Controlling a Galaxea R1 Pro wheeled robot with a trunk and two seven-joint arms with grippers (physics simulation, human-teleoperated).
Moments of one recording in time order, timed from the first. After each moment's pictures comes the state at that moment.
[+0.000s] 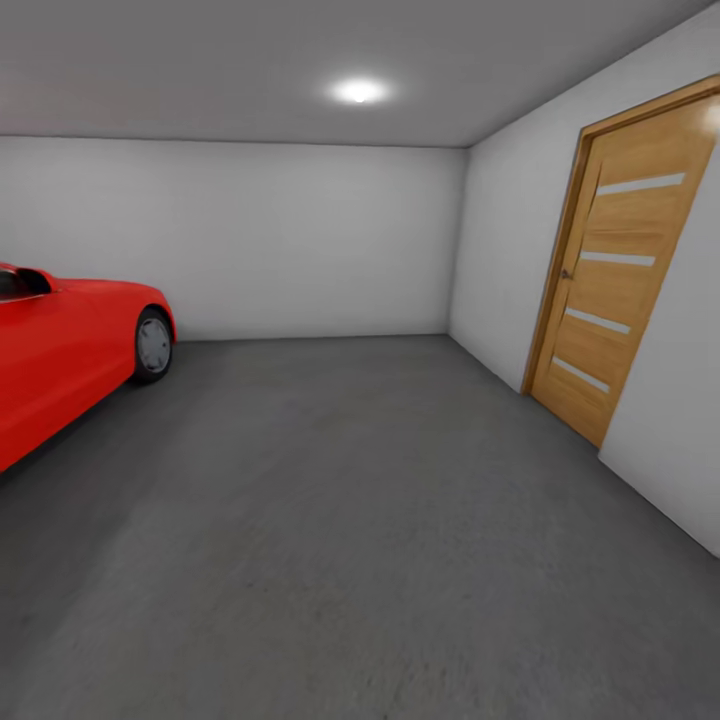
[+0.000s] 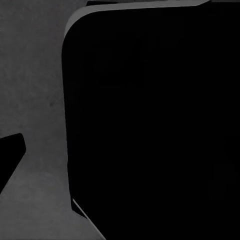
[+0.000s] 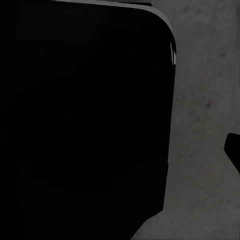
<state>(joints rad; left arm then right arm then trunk) 0.00 -0.01 0.01 -0.04 0.01 -0.01 0.00 0.00 0.00 0.01 0.00 0.00 -0.06 0.00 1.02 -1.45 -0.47</state>
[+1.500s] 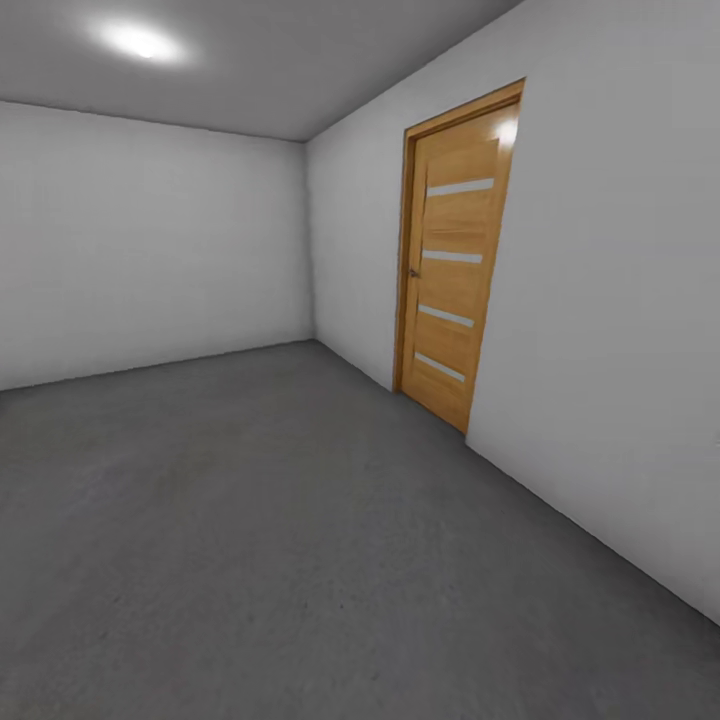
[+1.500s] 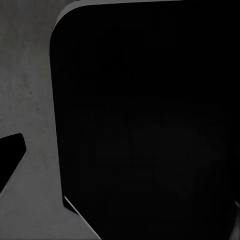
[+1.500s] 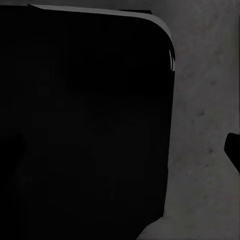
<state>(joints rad) 0.00 -0.02 0.01 -0.04 0.01 0.01 0.00 0.00 0.00 0.01 0.00 0.00 -0.08 0.00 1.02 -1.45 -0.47</state>
